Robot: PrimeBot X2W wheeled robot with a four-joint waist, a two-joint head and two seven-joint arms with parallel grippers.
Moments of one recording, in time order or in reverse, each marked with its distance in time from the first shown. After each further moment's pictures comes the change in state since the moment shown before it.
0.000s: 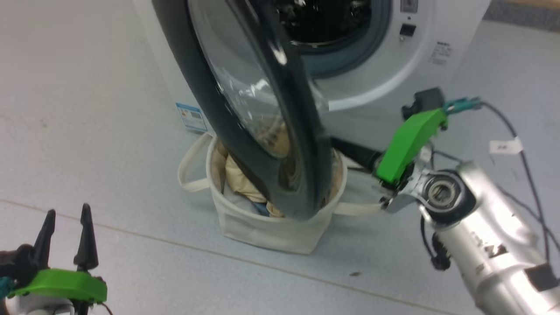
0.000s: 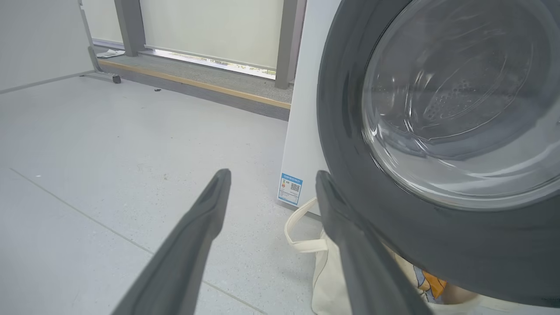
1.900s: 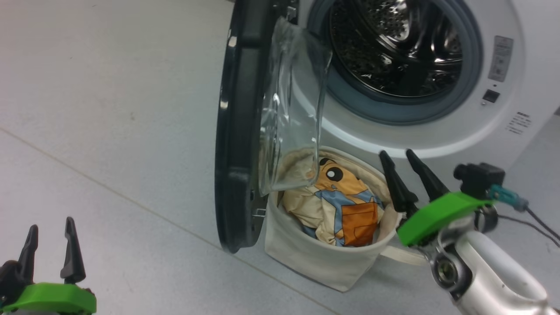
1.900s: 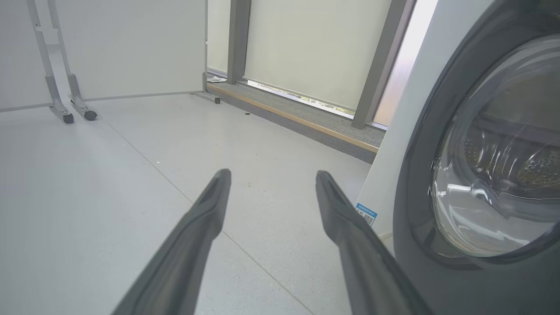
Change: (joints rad) left arm 0.048 -0.031 0.098 -0.031 0.059 0.000 0.000; right arm 0.207 -0.113 0.114 0.013 -0.435 0.000 -0.770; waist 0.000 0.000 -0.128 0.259
